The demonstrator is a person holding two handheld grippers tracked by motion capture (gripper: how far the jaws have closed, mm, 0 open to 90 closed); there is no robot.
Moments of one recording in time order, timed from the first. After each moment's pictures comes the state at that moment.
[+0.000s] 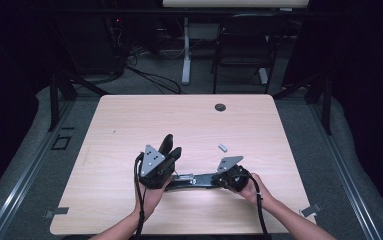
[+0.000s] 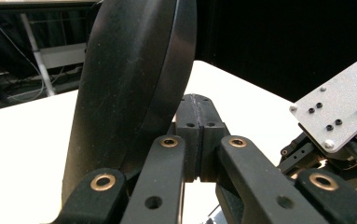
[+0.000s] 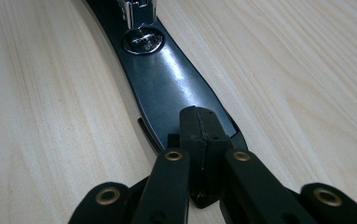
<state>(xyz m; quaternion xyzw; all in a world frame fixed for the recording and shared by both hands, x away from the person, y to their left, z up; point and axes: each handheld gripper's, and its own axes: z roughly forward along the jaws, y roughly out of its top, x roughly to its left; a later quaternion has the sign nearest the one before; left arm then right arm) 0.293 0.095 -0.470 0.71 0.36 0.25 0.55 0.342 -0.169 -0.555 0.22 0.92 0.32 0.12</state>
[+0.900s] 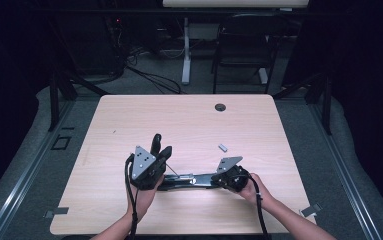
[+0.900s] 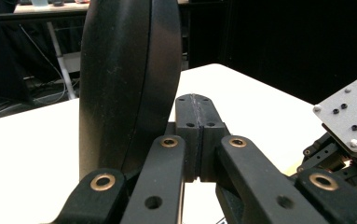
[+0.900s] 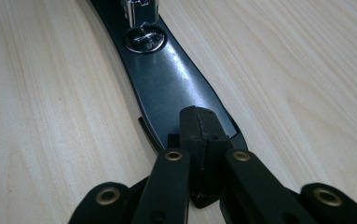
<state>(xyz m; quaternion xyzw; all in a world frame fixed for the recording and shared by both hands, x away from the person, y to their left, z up) 0.289 0.113 -0.467 0.70 0.37 0.28 0.54 0.341 -0.167 -0.555 0.21 0.92 0.31 0.13</state>
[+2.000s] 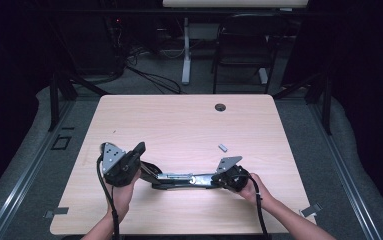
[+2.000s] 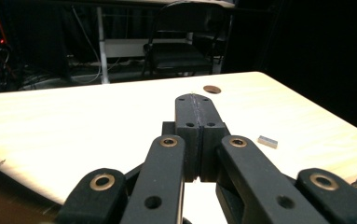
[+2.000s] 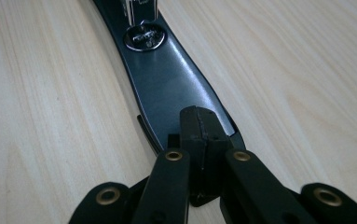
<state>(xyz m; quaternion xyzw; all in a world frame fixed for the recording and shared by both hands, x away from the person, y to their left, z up) 0.295 0.171 -0.466 0.65 0.46 0.29 0.53 0.341 -0.167 -0.556 0.22 0.91 0.32 0.13</state>
